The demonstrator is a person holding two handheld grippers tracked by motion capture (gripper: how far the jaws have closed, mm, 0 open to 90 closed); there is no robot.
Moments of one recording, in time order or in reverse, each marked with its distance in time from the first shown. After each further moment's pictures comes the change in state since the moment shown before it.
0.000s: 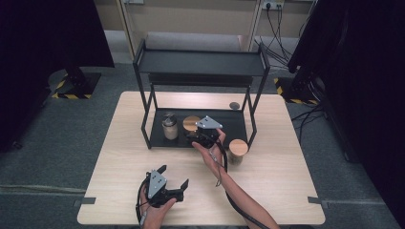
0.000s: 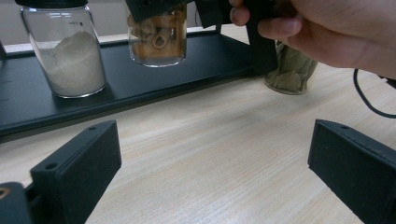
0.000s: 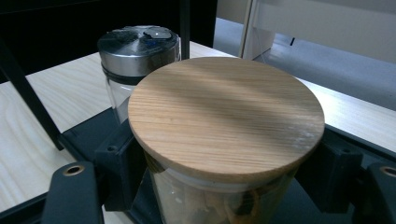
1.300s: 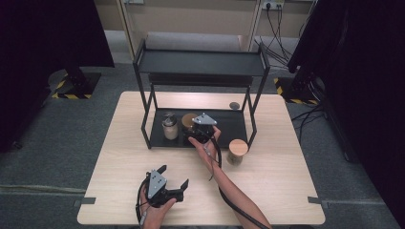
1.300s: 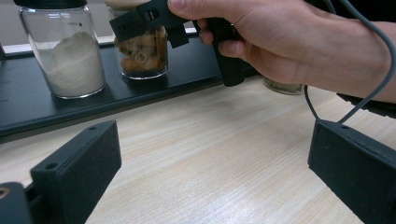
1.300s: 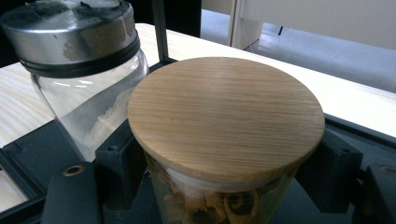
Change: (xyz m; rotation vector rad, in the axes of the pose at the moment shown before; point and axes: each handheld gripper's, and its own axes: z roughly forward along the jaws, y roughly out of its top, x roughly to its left) left arm 0.000 0.000 0.000 -0.003 -0.003 0.001; right arm -0.002 -0.008 0.038 0.022 -0.049 0.043
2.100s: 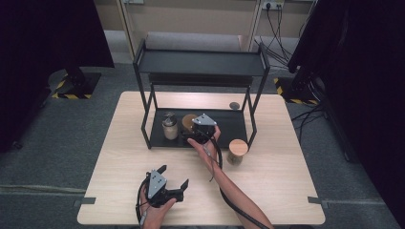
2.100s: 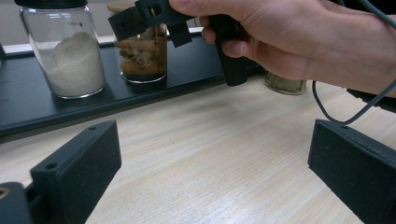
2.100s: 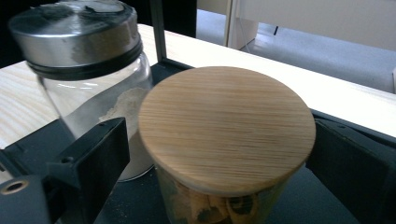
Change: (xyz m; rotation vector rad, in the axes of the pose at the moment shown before) left arm 0.000 0.000 0.000 0.000 0.001 0.000; right arm 0.007 0.002 -0.005 0.001 -0.018 -0.002
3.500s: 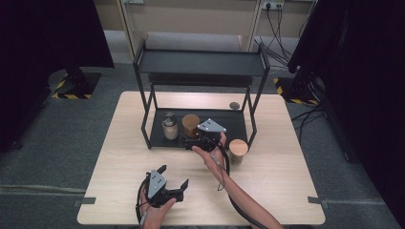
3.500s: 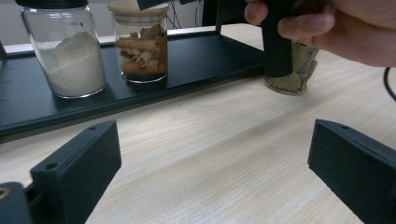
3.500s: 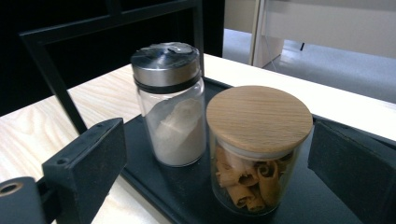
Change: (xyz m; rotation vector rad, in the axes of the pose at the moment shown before) left arm 0.000 0.000 0.000 0.001 0.002 0.000; right arm -0.007 -0.006 -0.052 -0.072 0.117 0.020
